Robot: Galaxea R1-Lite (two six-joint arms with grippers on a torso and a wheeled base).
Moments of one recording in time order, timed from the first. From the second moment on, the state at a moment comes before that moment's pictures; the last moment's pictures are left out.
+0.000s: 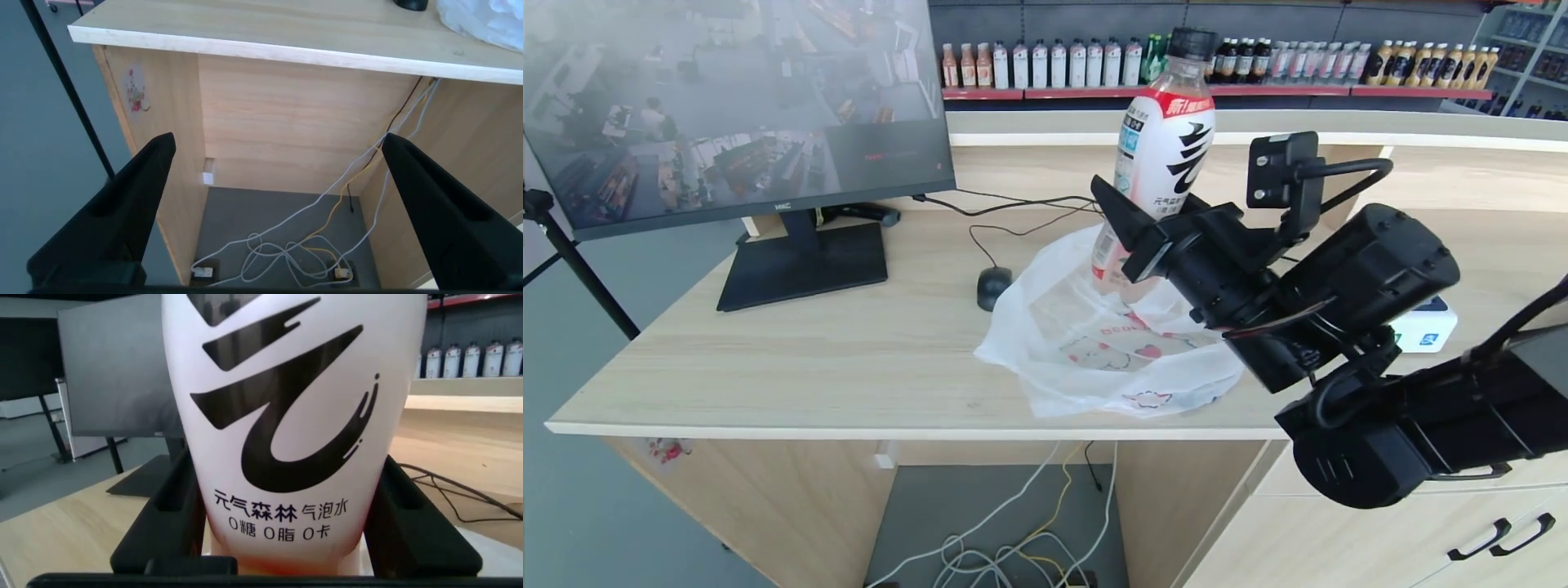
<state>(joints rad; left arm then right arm) 0.00 0.00 0.00 0.00 0.00 -0.01 0.63 1.96 -0.98 -1.50 0.02 0.02</state>
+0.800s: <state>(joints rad) 0.00 0.00 0.00 0.00 0.00 -0.01 0.57 2.18 -1.12 -1.50 0.03 0.02</state>
